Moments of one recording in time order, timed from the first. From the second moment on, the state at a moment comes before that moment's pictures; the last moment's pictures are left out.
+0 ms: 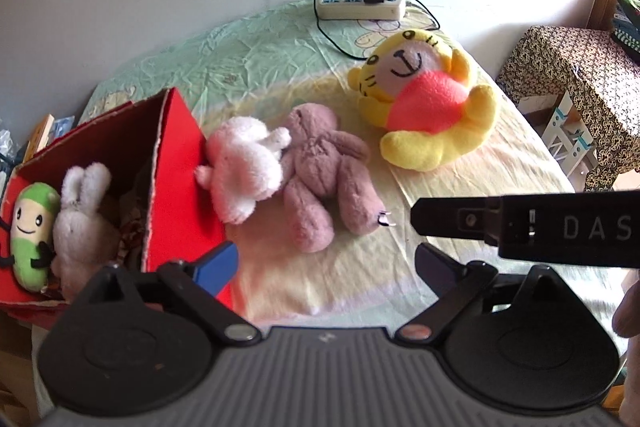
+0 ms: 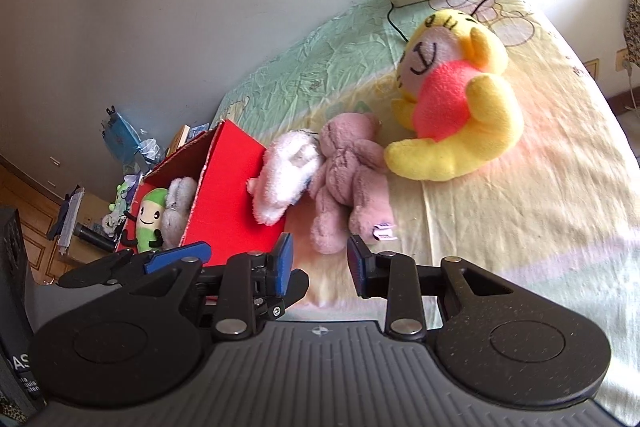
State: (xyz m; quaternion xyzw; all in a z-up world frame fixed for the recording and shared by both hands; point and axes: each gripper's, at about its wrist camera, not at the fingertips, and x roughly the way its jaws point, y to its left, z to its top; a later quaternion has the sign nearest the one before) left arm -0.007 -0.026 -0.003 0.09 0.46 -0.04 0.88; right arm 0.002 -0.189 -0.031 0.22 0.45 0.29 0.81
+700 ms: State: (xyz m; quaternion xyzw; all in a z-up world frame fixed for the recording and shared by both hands) left arm 0.040 -0.071 -0.071 0.07 0.51 -0.14 0.84; right arm 0.030 -0.251 -0.092 0.29 0.49 0.19 0.81
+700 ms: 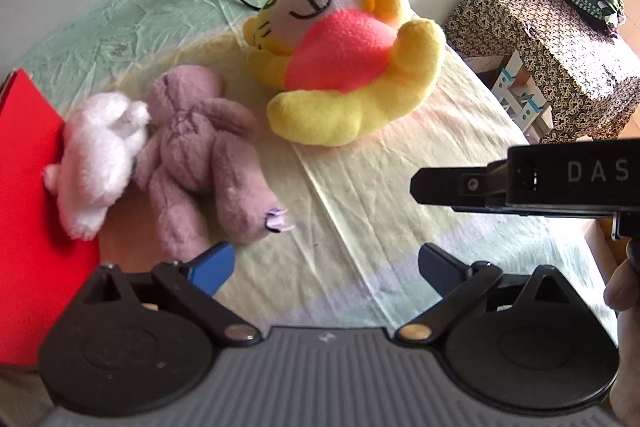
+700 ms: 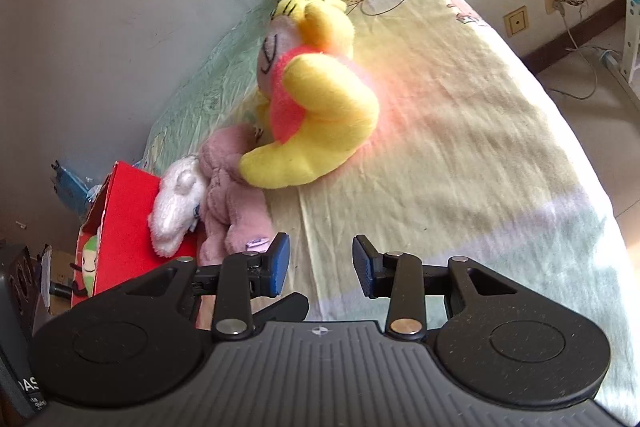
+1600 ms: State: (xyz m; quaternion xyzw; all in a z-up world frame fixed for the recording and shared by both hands) left arm 0.056 -0.062 -0.091 0.02 0.53 -0.22 0.82; right arm 0.098 -0.240 -0.101 0.30 0.44 0.18 0.83
